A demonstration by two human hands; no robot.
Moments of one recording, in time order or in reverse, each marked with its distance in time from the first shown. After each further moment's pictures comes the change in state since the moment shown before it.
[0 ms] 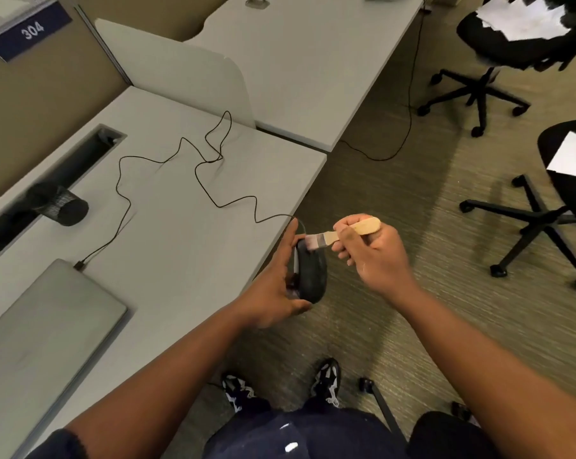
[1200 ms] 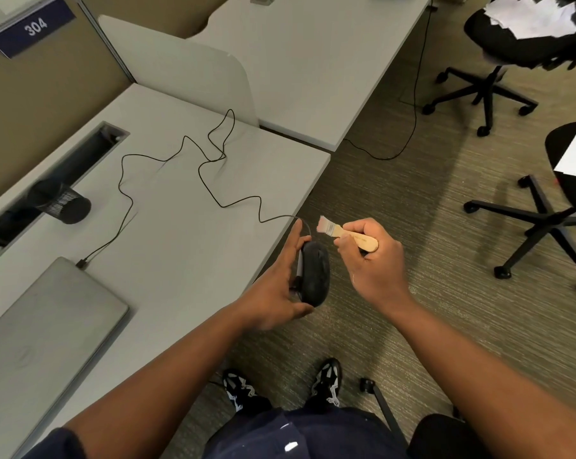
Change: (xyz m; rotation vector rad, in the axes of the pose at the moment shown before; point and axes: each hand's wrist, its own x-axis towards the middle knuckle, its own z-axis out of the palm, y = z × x) left_hand 0.001 0.005 -0.003 0.045 -0.026 -0.024; right_hand -0.007 0.009 0.011 -0.180 0.130 -0.117
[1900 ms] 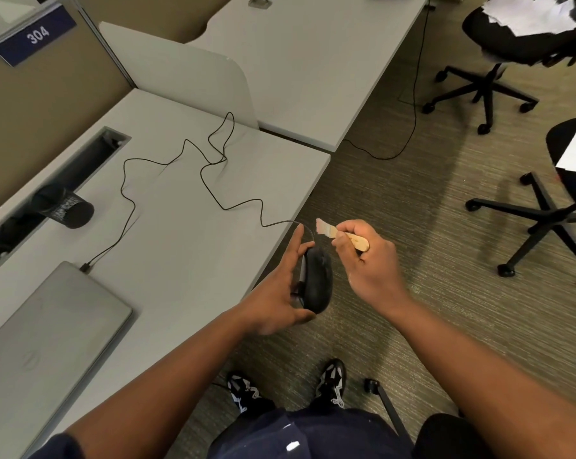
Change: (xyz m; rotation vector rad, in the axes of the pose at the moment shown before) left_hand -0.004 -0.004 0.003 -0.028 -0.032 0.010; right_hand 0.001 0.012 0.002 -0.059 -0.091 -0.069
